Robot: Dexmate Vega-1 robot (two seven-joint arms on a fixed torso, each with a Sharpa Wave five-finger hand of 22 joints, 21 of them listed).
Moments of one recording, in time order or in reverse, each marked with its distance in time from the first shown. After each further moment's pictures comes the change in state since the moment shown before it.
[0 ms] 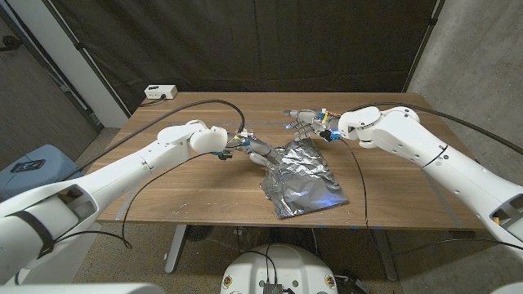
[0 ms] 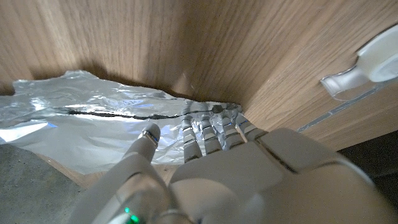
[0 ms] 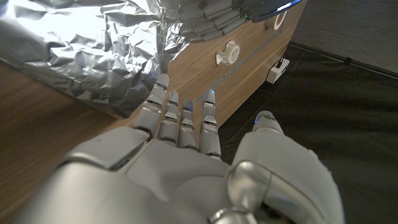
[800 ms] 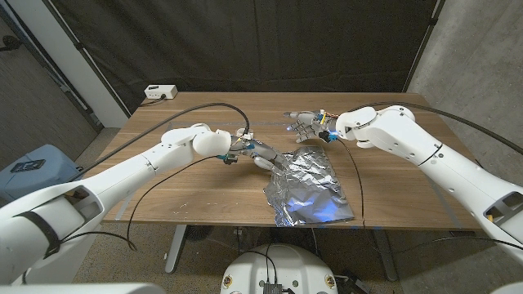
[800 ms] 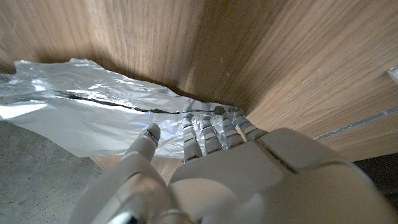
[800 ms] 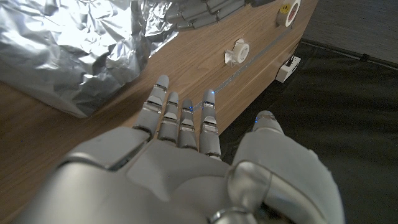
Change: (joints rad) left arm 0.006 -0.028 0.006 0.015 -0.064 -0.064 -0.001; left_hand 0.003 0.003 0.000 -0.008 0.004 0.001 -0.002 0.002 0.003 -0.005 0.003 0.001 -0.001 0.000 0.000 0.000 0.000 -0.004 -0.004 0.000 0.000; right arm 0.014 0.024 -0.012 0.020 -0.002 -0.048 -0.030; right_hand 0.000 0.000 0.000 0.000 0.000 0.002 0.009 0.000 0.005 -0.005 0.005 0.000 0.000 -0.010 -0.001 0.000 0.003 -0.013 -0.002 0.000 0.000
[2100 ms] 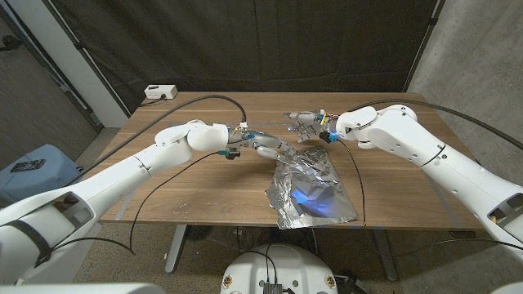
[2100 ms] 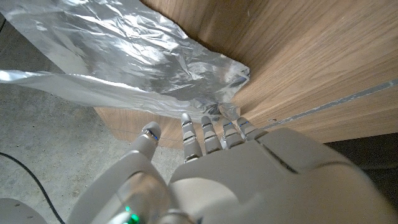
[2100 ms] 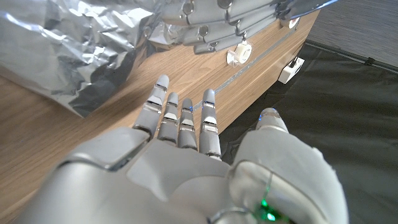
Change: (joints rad) left arm 0.056 0.017 -0.080 -0.090 -0.168 0.011 0.035; left_hand 0.020 -0.002 0.012 -0.012 0.003 0.007 -0.004 0.004 0.001 -0.008 0.013 0.000 0.003 -0.018 0.007 -0.008 -0.004 -0.014 0.007 -0.006 0.000; right arm -0.004 -0.009 0.001 -0.049 -0.010 -0.047 -0.029; right_hand 0.009 -0.017 -0.006 -0.006 -0.003 0.009 0.009 0.000 0.000 -0.001 0.007 -0.004 -0.005 -0.005 0.005 -0.007 -0.002 0.000 0.000 0.000 0.000
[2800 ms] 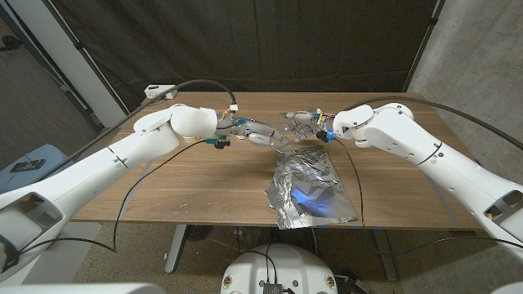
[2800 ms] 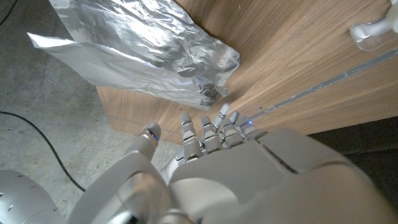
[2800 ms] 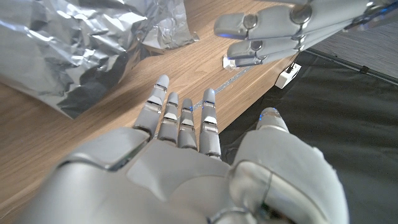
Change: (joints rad) left arm 0.039 0.116 -0.099 -0.241 -0.125 0.183 -0.108; left_hand 0.000 0.000 0.000 0.000 0.005 0.004 0.004 0.000 0.000 0.000 0.000 0.000 0.000 -0.005 0.005 0.000 -0.002 -0.005 0.005 0.000 0.000; right arm 0.015 0.008 -0.019 -0.009 -0.019 -0.013 0.010; right_hand 0.004 -0.004 0.000 0.000 0.000 0.006 0.006 0.000 0.000 0.000 0.000 0.000 0.000 -0.004 -0.004 0.000 0.000 0.000 0.000 0.000 0.000
